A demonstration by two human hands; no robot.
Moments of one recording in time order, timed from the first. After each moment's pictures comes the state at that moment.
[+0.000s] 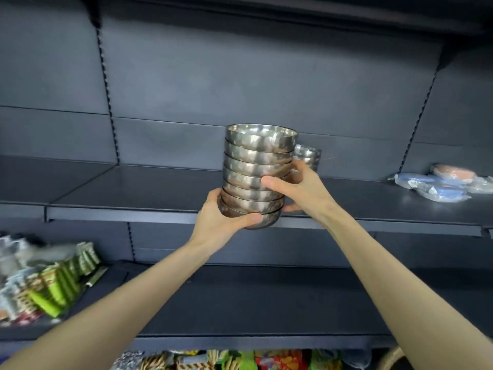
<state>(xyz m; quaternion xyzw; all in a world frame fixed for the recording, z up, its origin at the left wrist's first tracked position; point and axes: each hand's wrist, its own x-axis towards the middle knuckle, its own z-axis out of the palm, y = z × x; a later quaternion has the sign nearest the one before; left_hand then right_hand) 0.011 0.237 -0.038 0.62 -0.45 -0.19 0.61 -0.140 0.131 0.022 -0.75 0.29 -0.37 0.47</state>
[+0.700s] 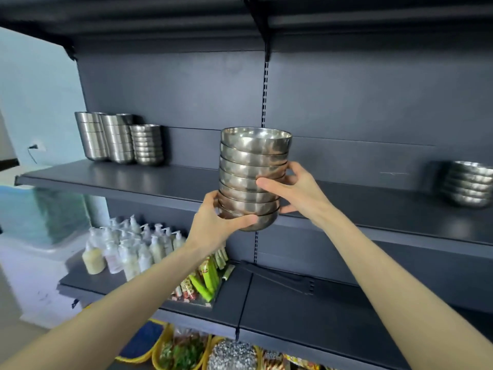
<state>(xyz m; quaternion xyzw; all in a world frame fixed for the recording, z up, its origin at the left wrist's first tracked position) 0.306 0.501 -0.036 0.69 -0.37 -0.07 0.62 0.188 0.359 0.022 -0.77 0.17 -0.31 0.54</state>
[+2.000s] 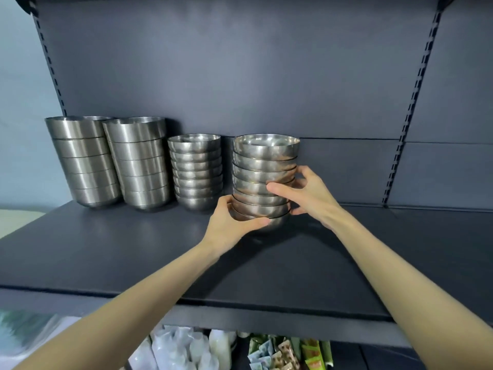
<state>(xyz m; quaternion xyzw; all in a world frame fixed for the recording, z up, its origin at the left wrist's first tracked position) 0.868 0.429 -0.058 0.68 -0.42 -0.17 0.58 0.723 0.312 -0.003 -0.76 0.27 -0.34 0.48</state>
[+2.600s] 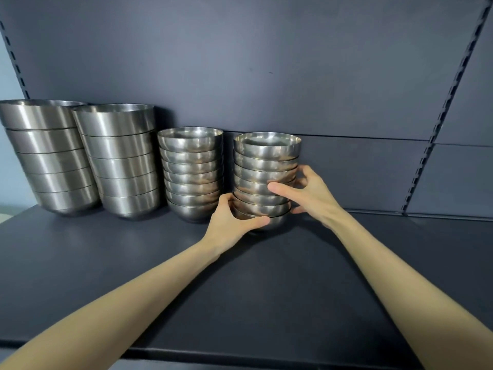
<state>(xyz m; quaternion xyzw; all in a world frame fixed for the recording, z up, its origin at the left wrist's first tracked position) 0.929 0.370 -0.077 0.67 -0.42 -0.20 0.58 0.782 0.258 -0.018 -0.77 0.29 -0.34 0.46</state>
